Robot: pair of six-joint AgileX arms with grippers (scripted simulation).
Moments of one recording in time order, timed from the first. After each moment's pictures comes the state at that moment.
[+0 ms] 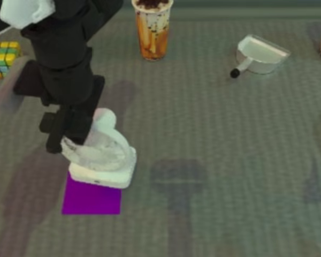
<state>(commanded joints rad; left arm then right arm) -0.51 1.78 1.61 -1.42 0.00 -1.93 0.00 0.00 0.00 0.00 0.00 0.00</state>
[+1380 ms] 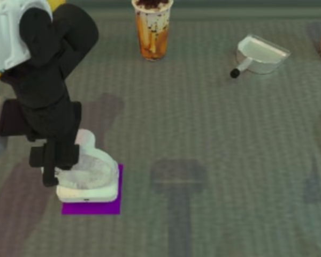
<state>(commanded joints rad) -0.46 1.66 1.31 -1.22 0.00 -2.09 0.00 0.00 0.00 0.00 0.00 0.00</state>
